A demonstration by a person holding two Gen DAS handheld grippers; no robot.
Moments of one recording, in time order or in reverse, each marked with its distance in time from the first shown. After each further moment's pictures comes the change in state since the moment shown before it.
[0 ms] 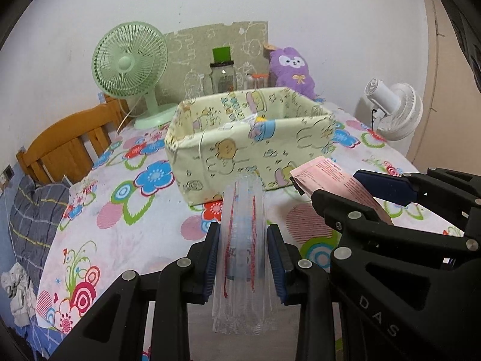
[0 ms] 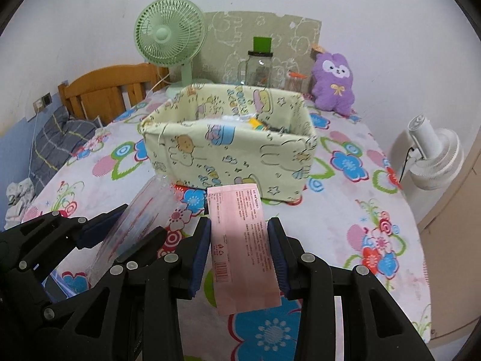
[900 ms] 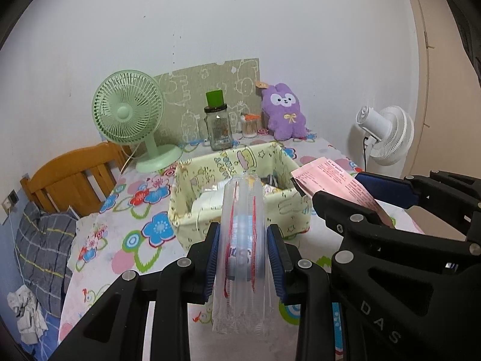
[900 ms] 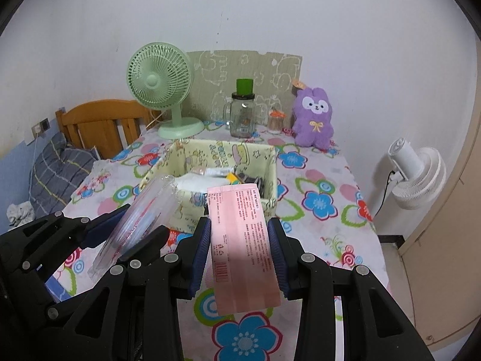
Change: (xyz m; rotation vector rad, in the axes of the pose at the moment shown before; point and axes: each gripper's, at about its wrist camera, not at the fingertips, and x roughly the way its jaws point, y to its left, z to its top) left arm -0.041 -0.015 0.056 0.033 -0.112 0.004; right arm -0.058 -0.022 0.042 0.027 -0.115 -0.033
